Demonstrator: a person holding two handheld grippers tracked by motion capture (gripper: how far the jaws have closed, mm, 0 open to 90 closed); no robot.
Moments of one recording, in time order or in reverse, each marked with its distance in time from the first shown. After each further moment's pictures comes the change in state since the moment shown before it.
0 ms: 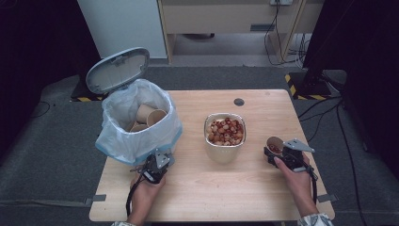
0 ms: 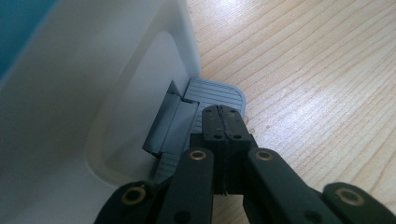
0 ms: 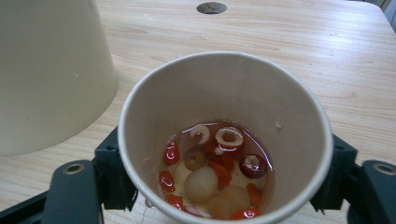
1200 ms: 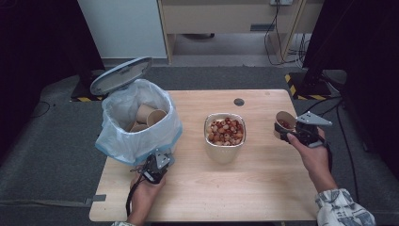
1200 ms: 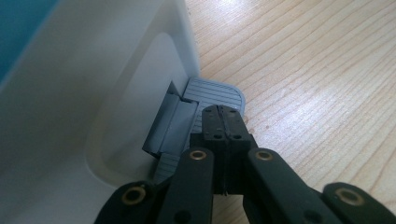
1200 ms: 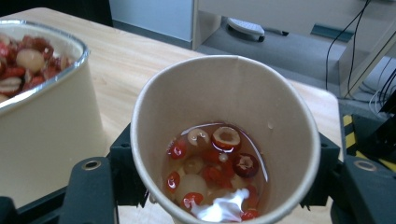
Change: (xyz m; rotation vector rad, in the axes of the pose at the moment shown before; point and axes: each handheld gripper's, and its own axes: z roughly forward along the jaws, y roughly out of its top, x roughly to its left) left arm 0.000 0.000 0.000 -0.002 0.001 0.008; right arm -0.031 0.094 -0.022 -0.082 0.033 -0.142
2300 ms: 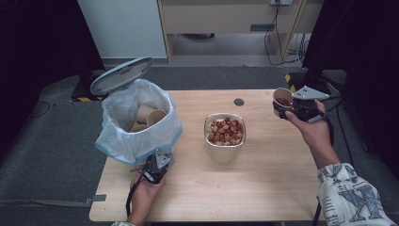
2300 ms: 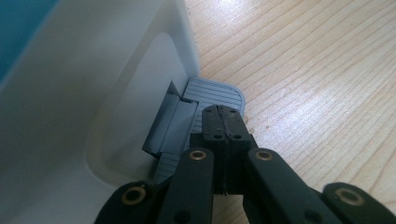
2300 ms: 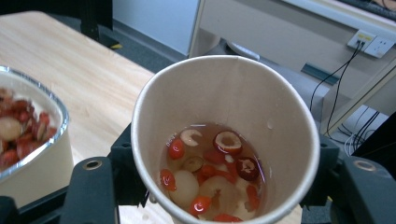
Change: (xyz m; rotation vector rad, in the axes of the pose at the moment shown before) left arm 0.000 0.000 0.000 0.001 0.001 0.002; right arm -0.012 0.073 0.014 -0.027 -0.012 -0.166
